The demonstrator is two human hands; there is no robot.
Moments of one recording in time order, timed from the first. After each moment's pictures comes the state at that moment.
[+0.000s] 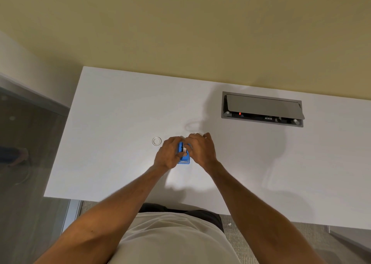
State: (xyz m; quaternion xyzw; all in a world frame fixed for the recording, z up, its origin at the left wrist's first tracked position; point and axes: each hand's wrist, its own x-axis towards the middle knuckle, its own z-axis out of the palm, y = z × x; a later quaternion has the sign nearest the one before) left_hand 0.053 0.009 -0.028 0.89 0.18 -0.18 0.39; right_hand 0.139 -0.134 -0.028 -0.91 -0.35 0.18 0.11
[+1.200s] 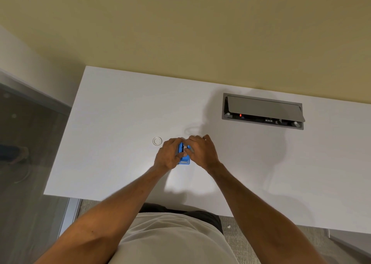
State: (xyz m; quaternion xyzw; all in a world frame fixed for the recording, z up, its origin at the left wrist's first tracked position) left_hand 0.049 0.009 -0.024 0.89 0.17 -0.18 0.38; right_hand 0.137 -0.140 -0.026 -0.90 -0.38 0.17 0.15
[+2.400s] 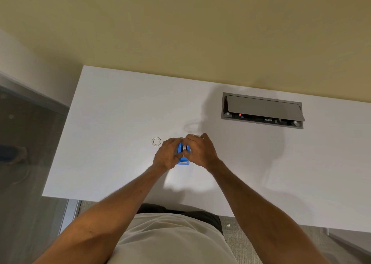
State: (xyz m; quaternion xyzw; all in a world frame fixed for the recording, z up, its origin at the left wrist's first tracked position) left_hand 0.051 0.011 -0.030 0.89 0.17 -0.20 0.38; right_hand 0.143 -0.138 -0.025 -0.88 -0.42 0.14 0.16
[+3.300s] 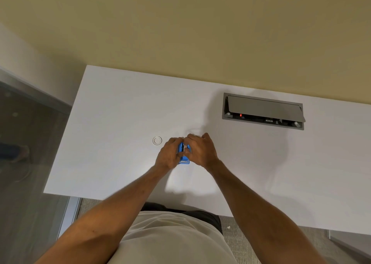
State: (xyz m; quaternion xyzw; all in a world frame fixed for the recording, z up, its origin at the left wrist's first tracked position) left_hand 0.048 0.005 -0.031 0.88 0.18 -0.18 0.40; right_hand 0.140 -0.136 -0.027 -0.89 -0.41 0.13 0.11
